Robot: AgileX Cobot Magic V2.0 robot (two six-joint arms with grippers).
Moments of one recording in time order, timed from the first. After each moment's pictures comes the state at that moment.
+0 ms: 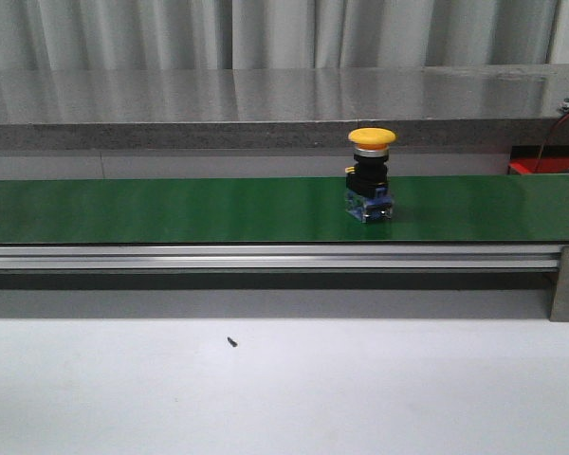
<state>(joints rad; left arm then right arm) -0.04 0.99 -0.91 -0.21 0.41 0.21 0.00 0.50 -0.59 0.26 0.71 -0.33</state>
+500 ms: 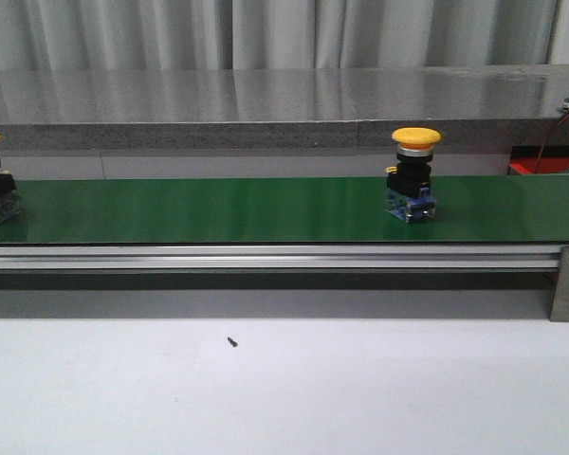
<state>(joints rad) -0.08 0.51 -0.48 -0.21 0.35 0.21 0.00 0.50 -0.59 0.26 0.71 -0.33</state>
